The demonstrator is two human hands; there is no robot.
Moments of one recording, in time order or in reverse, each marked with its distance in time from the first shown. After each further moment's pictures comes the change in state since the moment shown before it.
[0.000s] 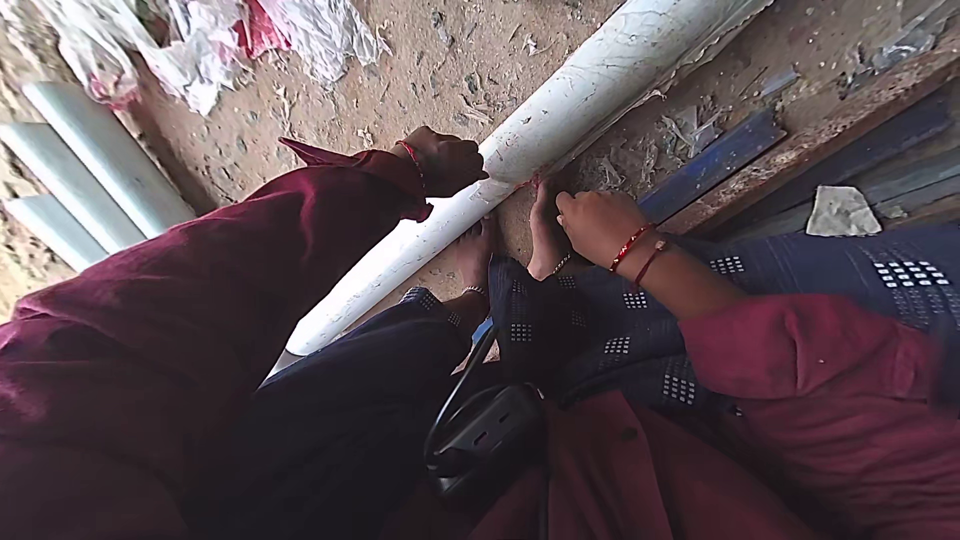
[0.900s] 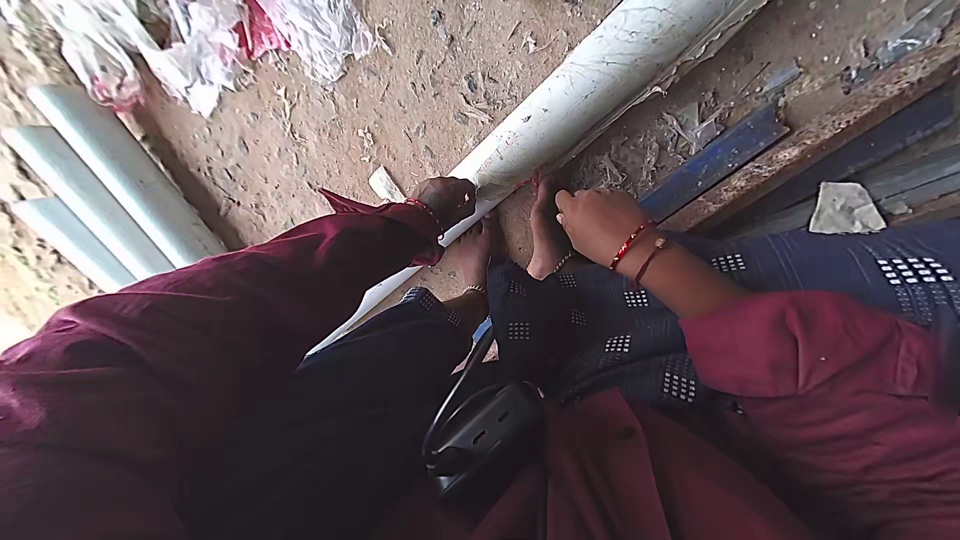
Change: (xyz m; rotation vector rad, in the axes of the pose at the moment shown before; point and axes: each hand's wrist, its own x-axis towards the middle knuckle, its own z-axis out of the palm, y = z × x) left_hand -0.027 0.027 0.052 -0.339 0.025 -0.391; right_hand 0.001 0.000 0.001 0.004 0.003 0.003
